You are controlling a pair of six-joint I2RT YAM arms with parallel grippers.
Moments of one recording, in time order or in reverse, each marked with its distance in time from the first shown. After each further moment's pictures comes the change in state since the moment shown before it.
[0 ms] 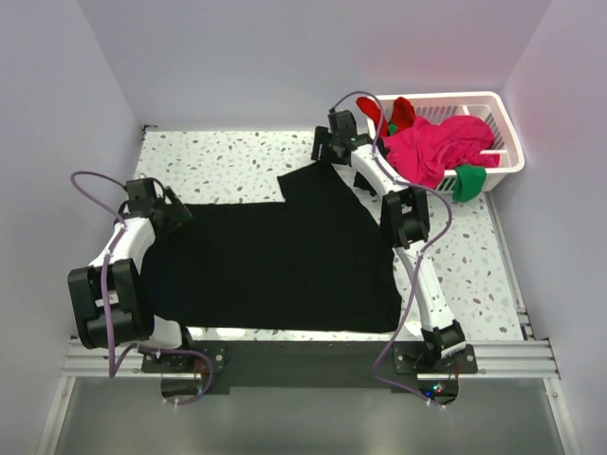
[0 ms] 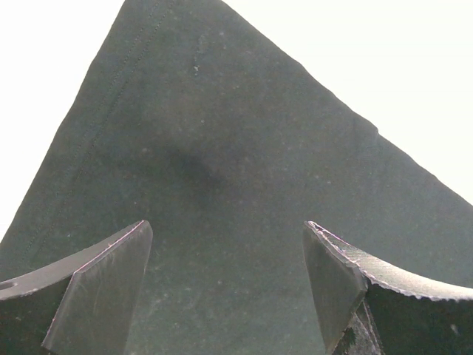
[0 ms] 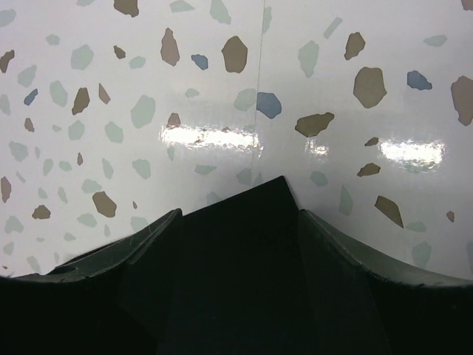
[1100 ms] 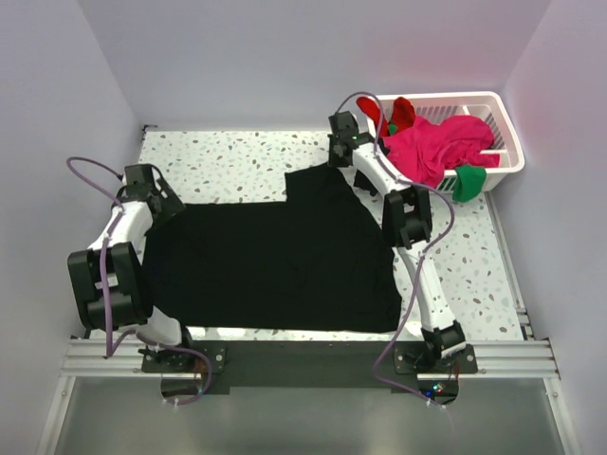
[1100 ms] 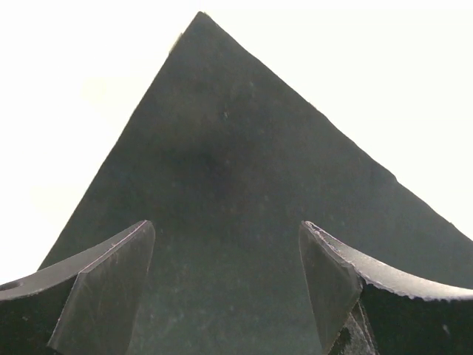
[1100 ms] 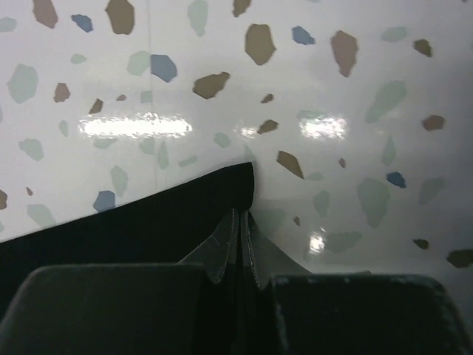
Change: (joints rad) left arm -0.001 0.092 0.137 -0.072 -0.104 0.001; right arm -0.002 -0.020 -0.014 -0.123 0.165 -0.093
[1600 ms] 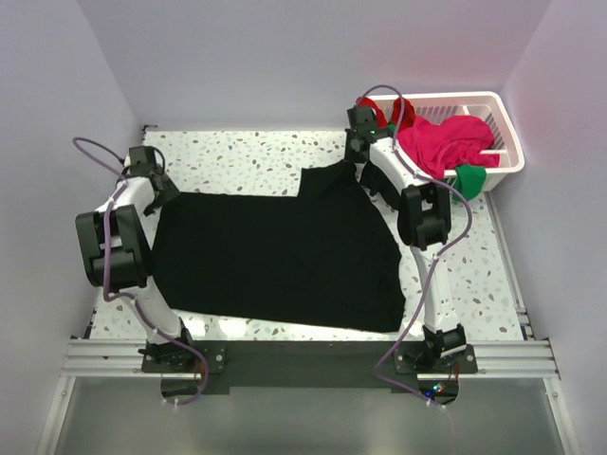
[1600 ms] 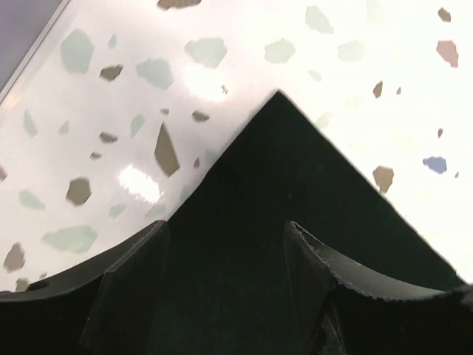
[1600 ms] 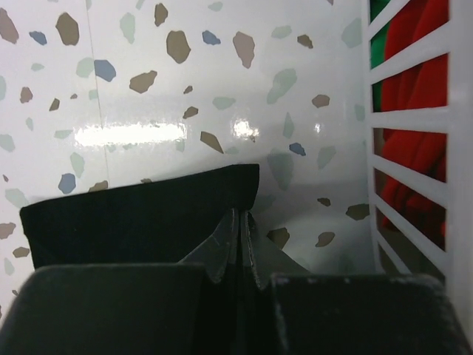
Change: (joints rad) left arm 0.000 0.288 0.255 0.004 -0.079 0.010; right arm -0.063 -0.199 -0.228 0.034 0.015 -0.011
